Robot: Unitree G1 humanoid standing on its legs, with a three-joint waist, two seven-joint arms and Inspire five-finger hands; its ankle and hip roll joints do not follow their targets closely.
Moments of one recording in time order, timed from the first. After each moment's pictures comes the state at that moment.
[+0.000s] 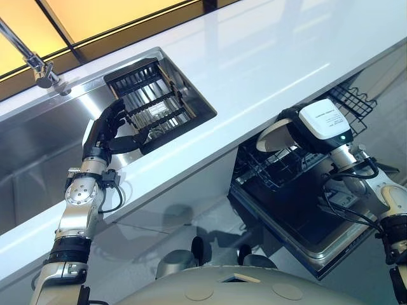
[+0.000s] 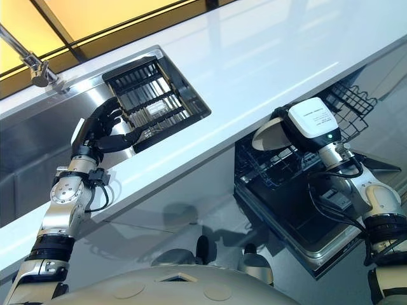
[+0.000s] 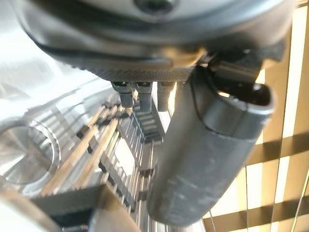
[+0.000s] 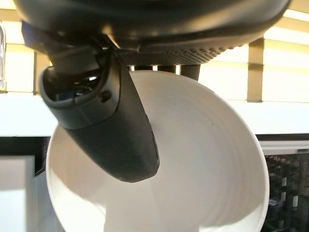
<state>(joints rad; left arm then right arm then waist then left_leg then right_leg) -0.04 0.48 0.09 0.22 -0.31 -0.17 -0.03 -0.17 -0.86 0.08 0.38 -0.98 -0.50 -0.44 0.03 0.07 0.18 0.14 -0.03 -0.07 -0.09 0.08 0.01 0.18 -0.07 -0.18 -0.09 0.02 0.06</state>
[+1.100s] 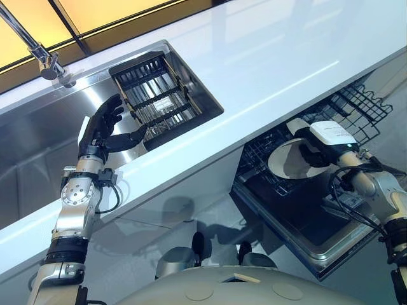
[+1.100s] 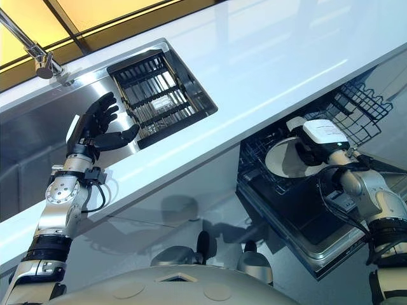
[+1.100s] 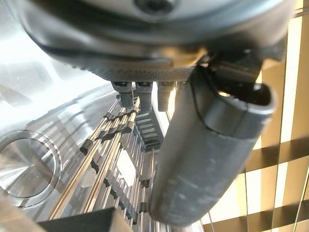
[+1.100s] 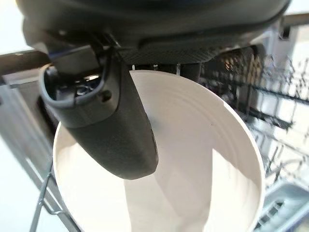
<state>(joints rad) -0.04 0.51 0.09 0.21 -0.32 -0.20 -0.04 -0.16 -0.86 0.06 0.47 -0.75 -0.33 0.06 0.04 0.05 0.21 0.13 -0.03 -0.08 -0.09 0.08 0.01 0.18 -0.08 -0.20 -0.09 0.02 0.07</state>
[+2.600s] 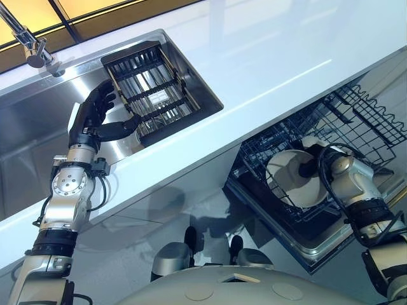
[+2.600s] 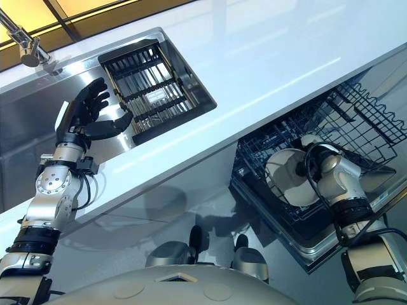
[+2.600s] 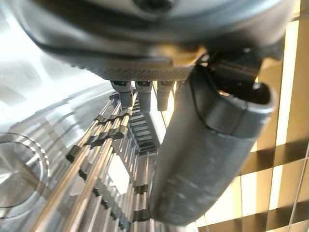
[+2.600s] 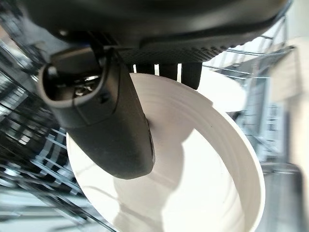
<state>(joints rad) -0.09 0.60 0.03 0.19 -0.39 -0.20 0.06 -0.33 -0.69 0.24 0.37 -0.48 0.55 0.37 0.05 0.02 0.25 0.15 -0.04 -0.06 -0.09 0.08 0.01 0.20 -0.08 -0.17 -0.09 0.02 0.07</state>
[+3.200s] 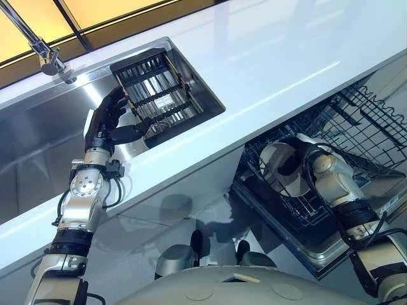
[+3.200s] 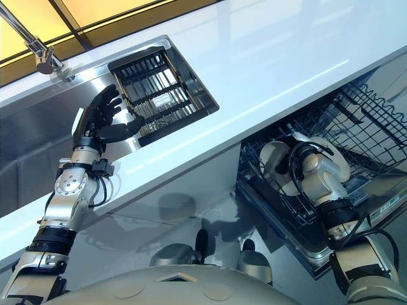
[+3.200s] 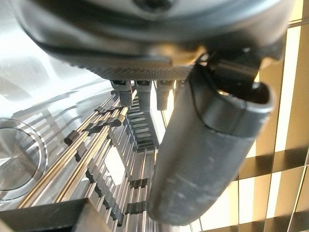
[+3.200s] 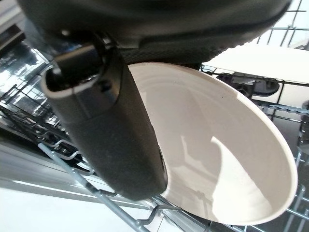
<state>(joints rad) -0.09 0.52 -0.01 0.19 -0.39 -0.18 0.09 -0.33 -0.64 0.28 0.27 -0.46 0.54 0.35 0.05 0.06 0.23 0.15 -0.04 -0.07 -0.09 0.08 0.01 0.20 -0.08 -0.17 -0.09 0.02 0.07</state>
